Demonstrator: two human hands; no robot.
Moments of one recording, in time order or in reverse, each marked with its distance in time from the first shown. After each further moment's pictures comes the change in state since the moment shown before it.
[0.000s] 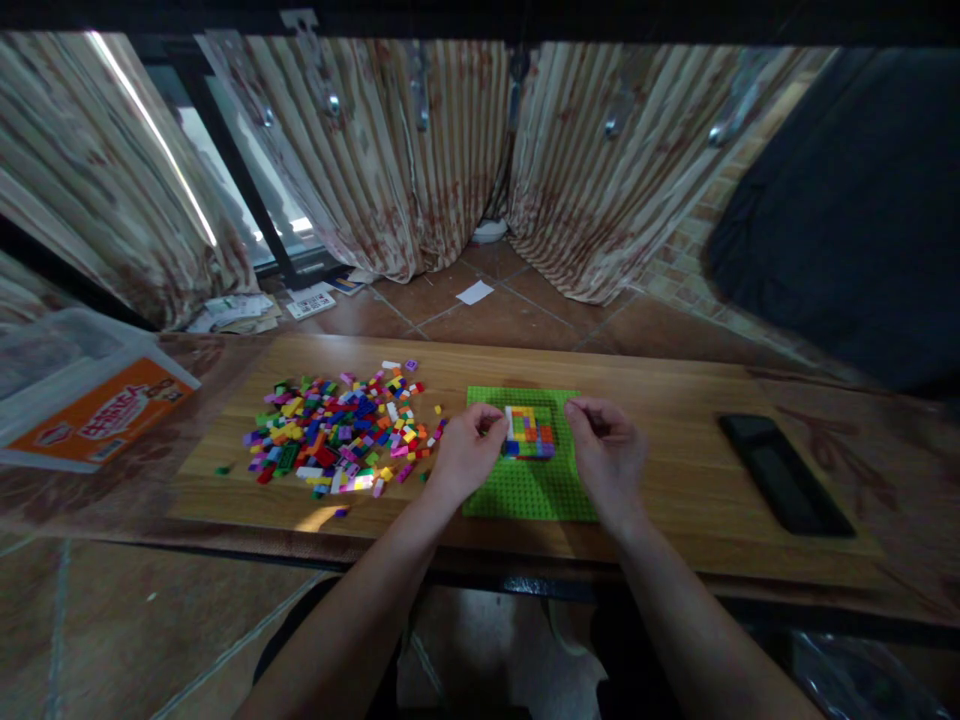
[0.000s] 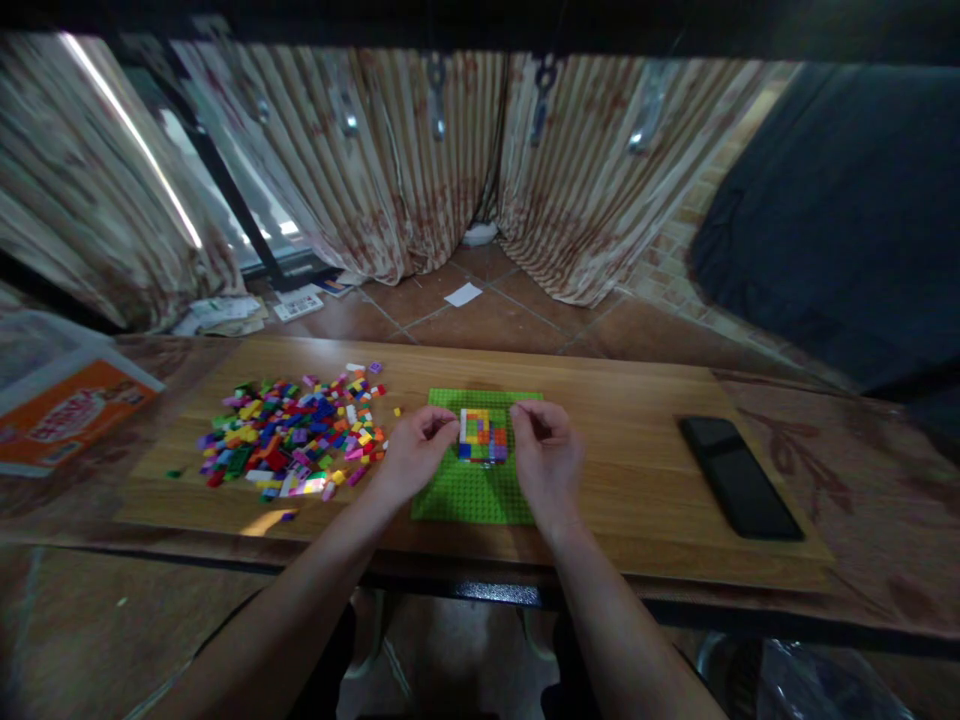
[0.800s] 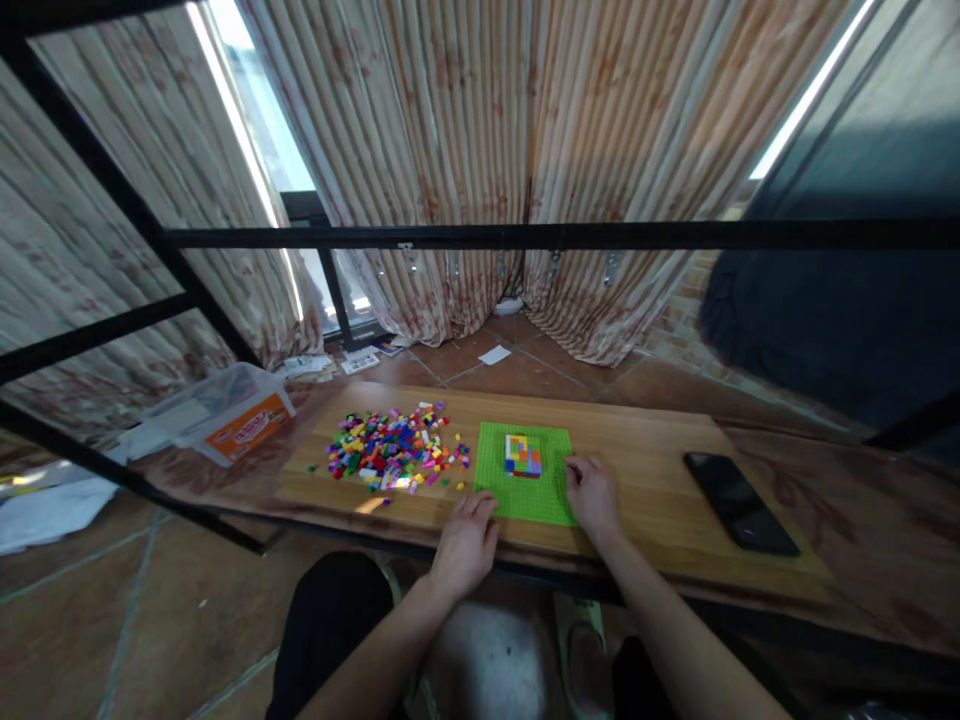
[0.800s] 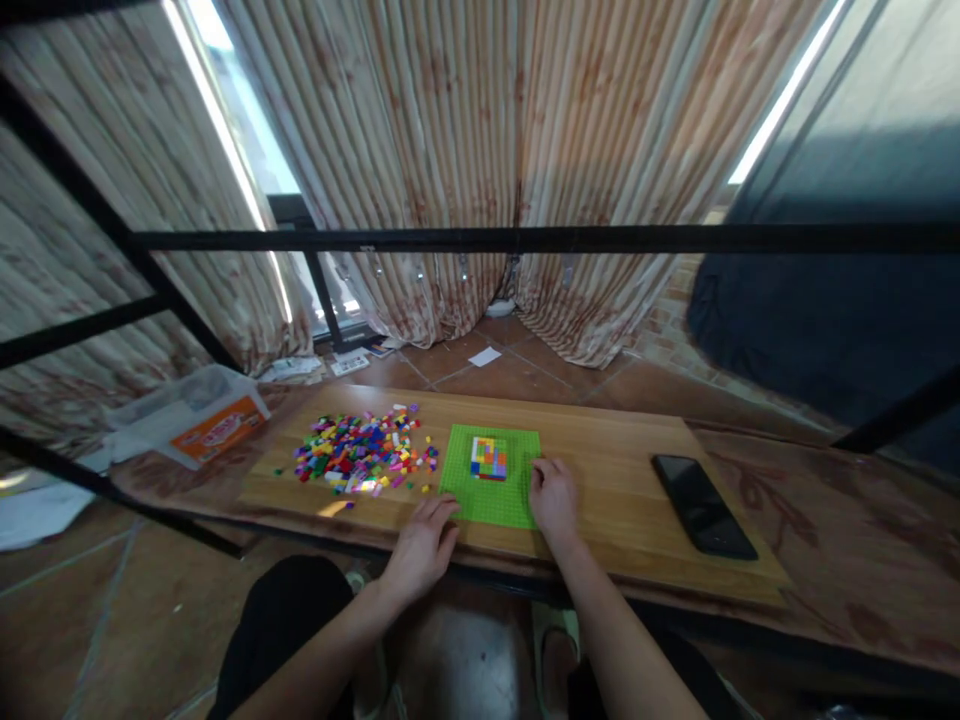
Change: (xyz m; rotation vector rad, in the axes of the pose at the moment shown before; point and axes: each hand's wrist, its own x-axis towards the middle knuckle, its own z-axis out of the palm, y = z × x) left_hand -0.125 -0.006 -0.008 0.577 -0.051 0.244; right_hand -0.003 0.078 -0.033 -0.482 -0.242 -0.314
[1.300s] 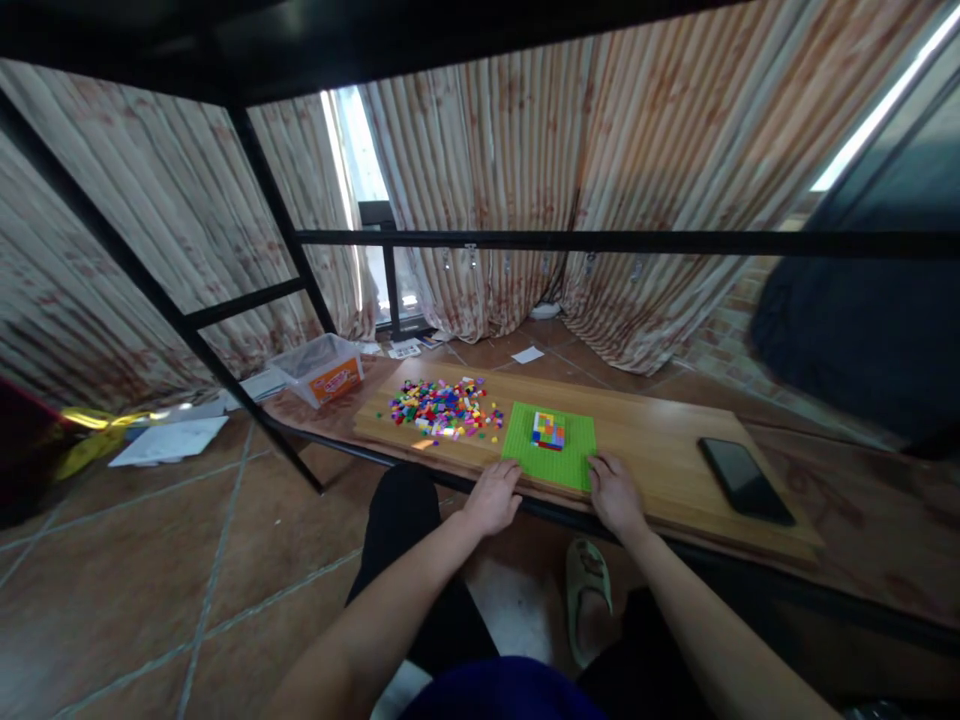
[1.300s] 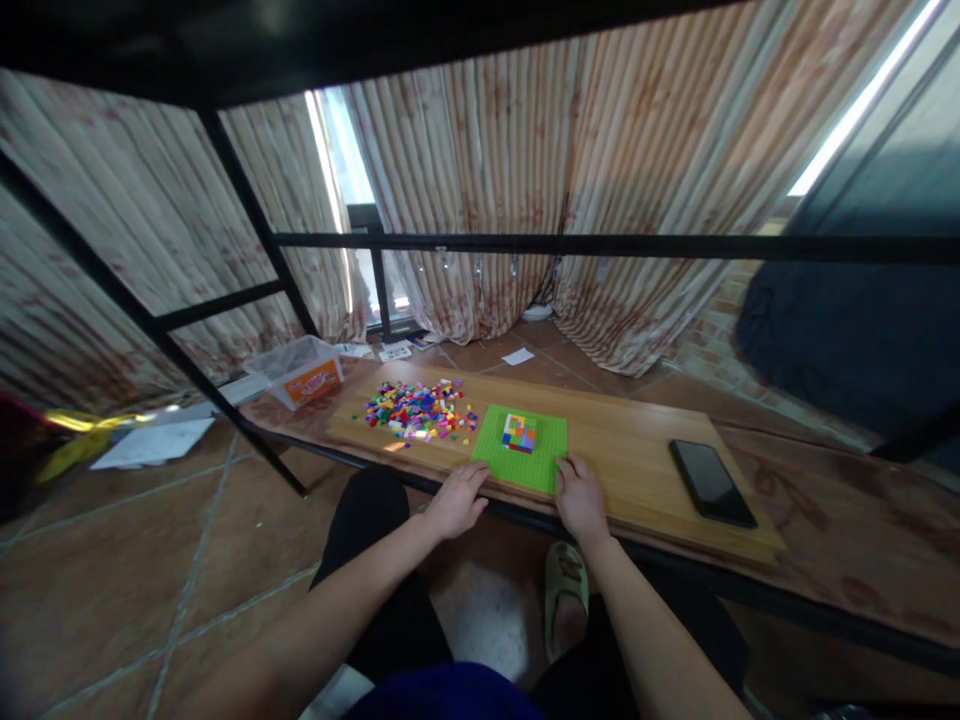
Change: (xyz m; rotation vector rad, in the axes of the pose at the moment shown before) left_hand -0.042 0.018 -0.006 0.142 -0.121 0.025; right_hand -0.066 0.000 -0.032 -0.057 -0.100 -0.194
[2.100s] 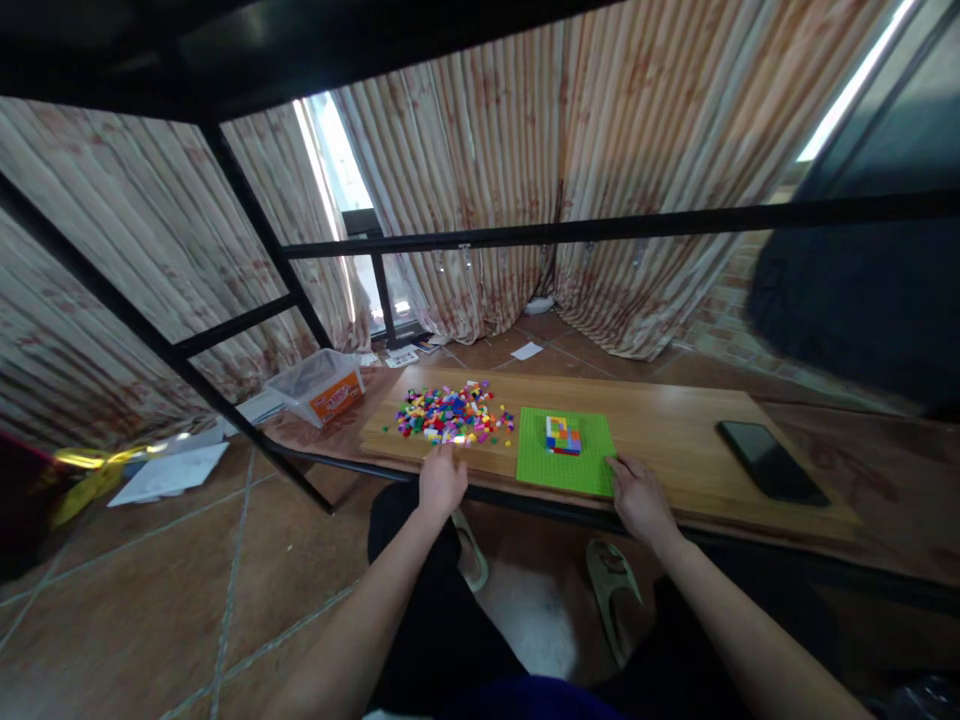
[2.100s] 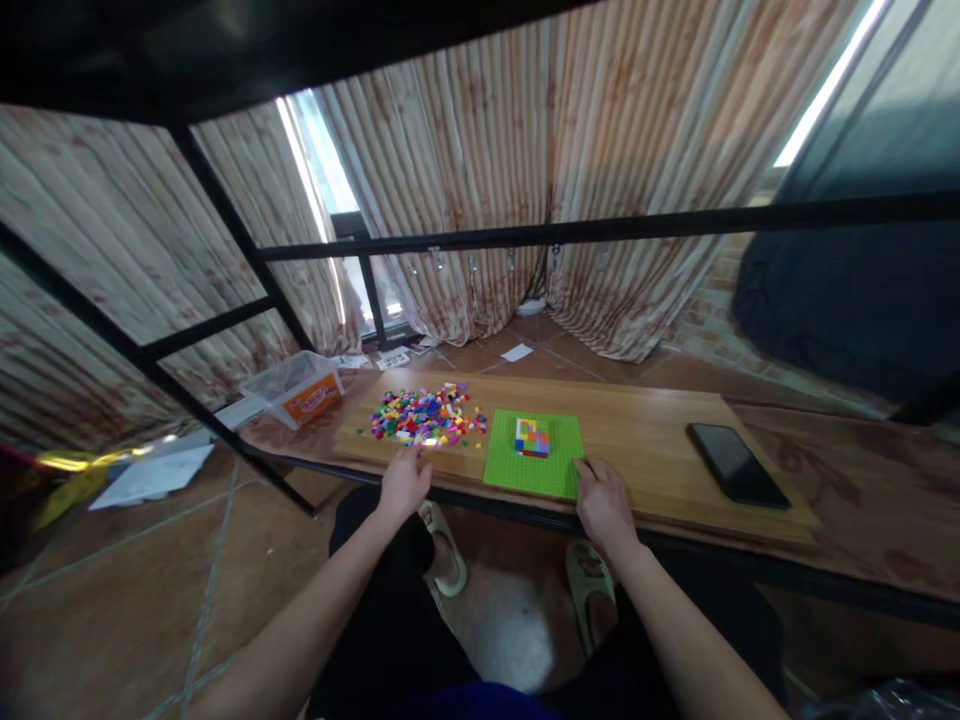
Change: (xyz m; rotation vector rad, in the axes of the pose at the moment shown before) left_hand -0.014 -0.072 -0.070 0.130 0.297 -0.452; right_hand -0.018 -0.002 0.004 -0.238 -0.039 -0.035
